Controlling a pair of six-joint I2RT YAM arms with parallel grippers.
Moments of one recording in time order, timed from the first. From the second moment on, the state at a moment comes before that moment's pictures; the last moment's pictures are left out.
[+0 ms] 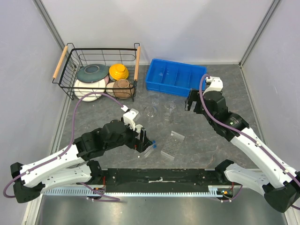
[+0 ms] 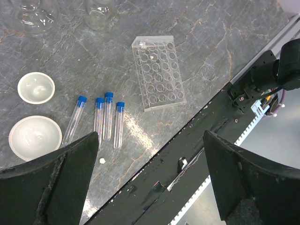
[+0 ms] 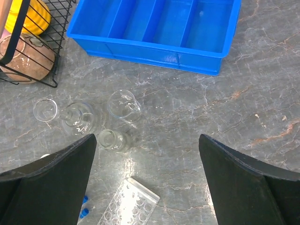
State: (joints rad) left arm -1.06 0.79 0.79 -0.52 -0.10 -0.51; right arm 0.59 0.98 1.00 -0.47 0.40 0.45
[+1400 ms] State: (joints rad) left arm -1.30 1.42 0.76 -0.42 -0.22 -0.50; right arm 0.59 0.98 0.83 -0.42 0.16 0.38
